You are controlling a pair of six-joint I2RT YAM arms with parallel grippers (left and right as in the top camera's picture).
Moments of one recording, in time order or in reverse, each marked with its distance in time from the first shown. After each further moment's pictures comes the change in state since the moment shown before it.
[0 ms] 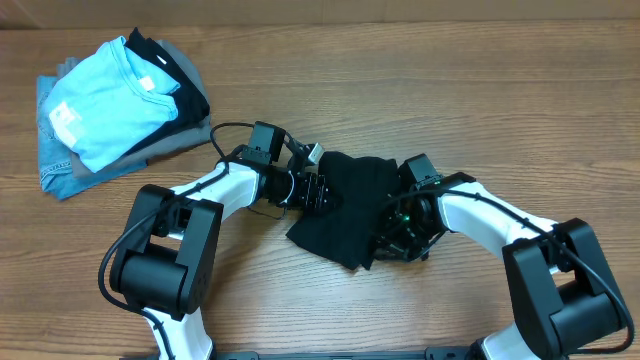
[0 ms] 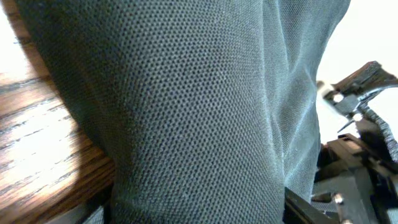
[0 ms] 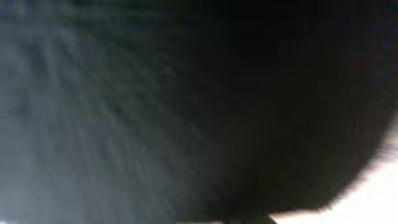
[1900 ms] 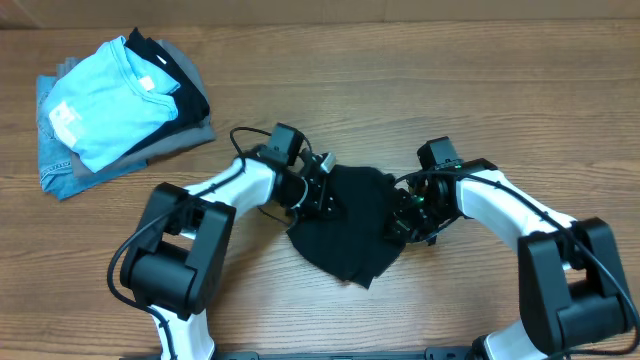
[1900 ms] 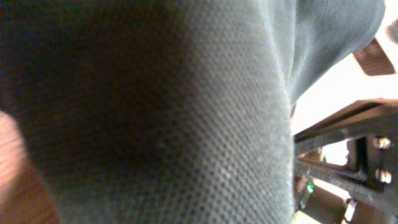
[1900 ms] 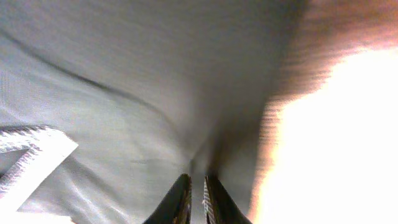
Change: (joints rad) left arm -0.056 0.016 0.092 -0.219 -0.028 -0.073; right arm -0.115 -0.005 0.068 -0.031 -0.037 0.047
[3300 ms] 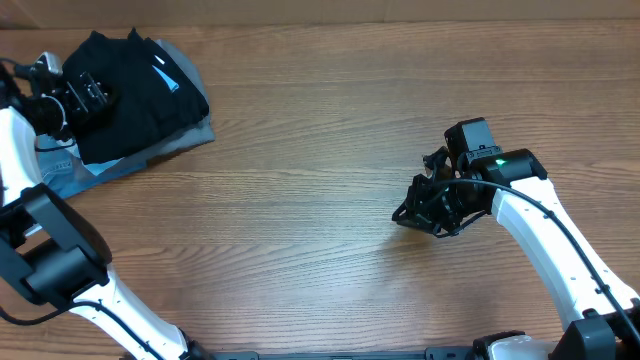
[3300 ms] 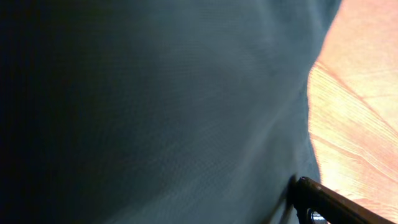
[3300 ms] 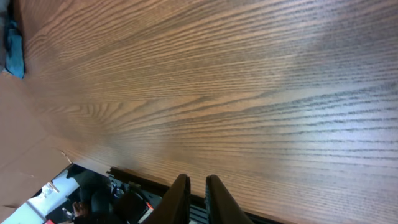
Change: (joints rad) left arm 0.965 0.175 0.749 -0.305 -0.158 0.246; right arm -0.031 -0.251 0.135 -0.261 0.006 -0.107
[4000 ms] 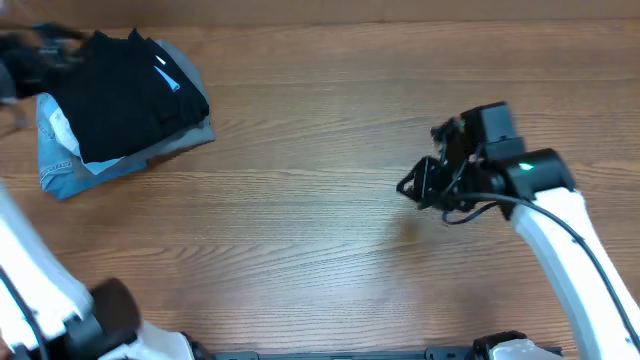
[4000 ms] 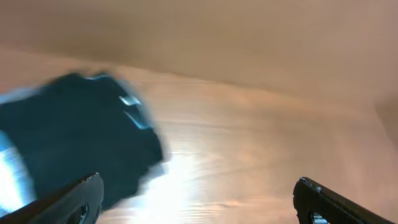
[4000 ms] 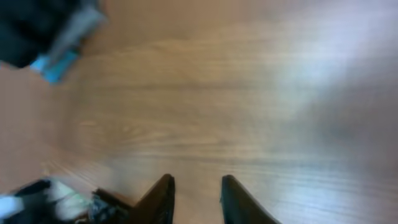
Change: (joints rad) left arm -0.143 -0.410 0.478 -0.566 0.016 0.144; right arm 0.000 -0.140 0.161 0.022 0.096 -0.140
